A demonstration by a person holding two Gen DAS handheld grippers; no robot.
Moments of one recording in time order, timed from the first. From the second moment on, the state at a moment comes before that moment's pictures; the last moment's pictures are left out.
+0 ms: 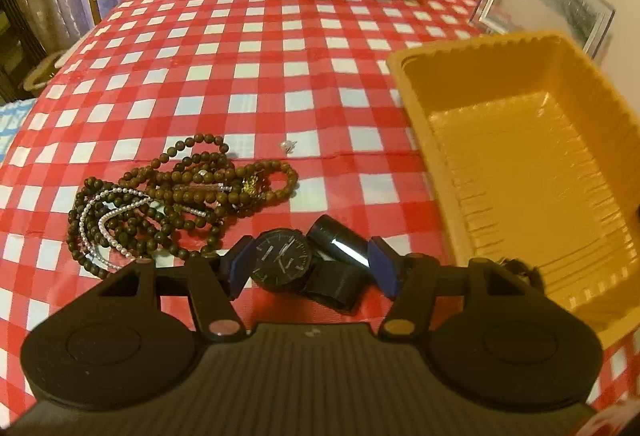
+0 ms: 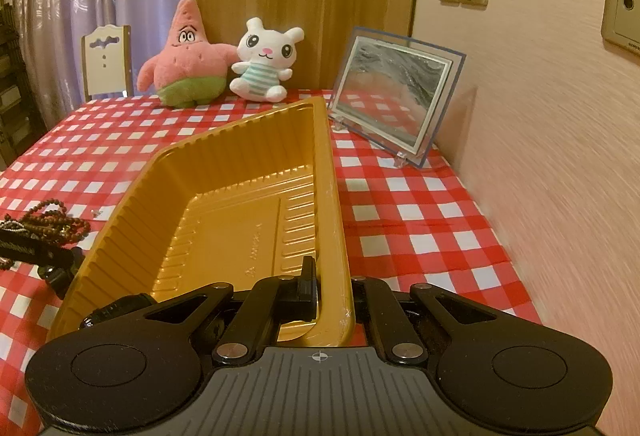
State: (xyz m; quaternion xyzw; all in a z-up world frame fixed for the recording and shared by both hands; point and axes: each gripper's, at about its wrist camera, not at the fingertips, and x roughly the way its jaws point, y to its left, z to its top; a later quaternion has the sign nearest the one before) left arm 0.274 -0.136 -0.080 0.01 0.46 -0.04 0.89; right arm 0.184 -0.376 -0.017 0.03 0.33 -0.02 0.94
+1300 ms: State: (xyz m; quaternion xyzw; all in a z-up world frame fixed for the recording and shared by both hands) left arm 0.261 -0.110 -0.095 0.13 0.44 -0.10 0.88; right arm 0.178 -0.382 -0.022 0.05 0.34 -0.02 0.94
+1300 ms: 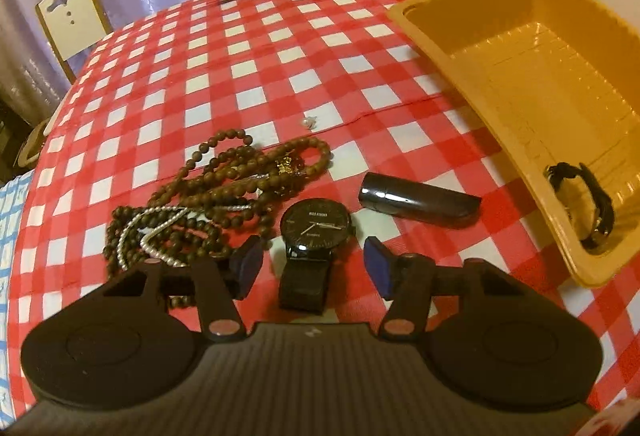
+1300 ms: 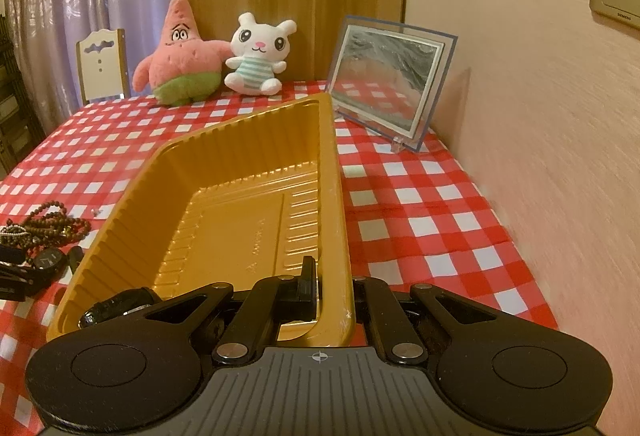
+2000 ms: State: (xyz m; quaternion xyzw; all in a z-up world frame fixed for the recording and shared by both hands) left arm 0.254 -0.105 -0.091 0.10 0.42 -0.12 0.89; right arm 0.179 -0.382 -0.022 0.06 0.34 -0.03 0.94
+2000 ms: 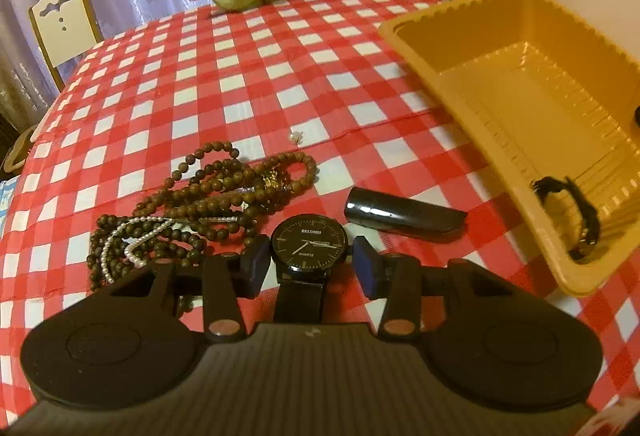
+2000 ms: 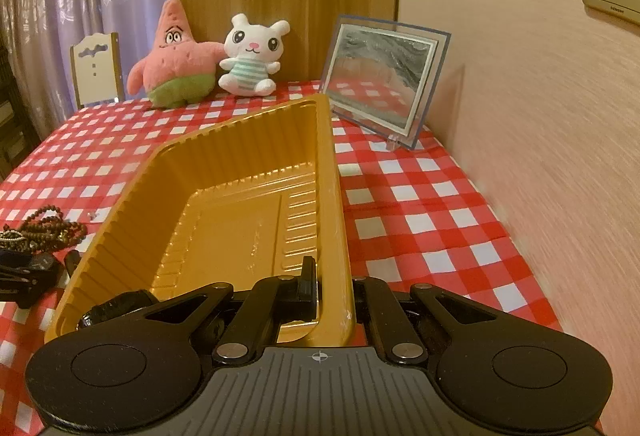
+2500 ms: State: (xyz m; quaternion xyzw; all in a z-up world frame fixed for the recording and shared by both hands) left arm 0.228 -0.118 -0.029 0.05 0.37 -0.17 0.91; right arm 0.180 -0.381 -0.022 0.06 0.33 -0.03 0.94
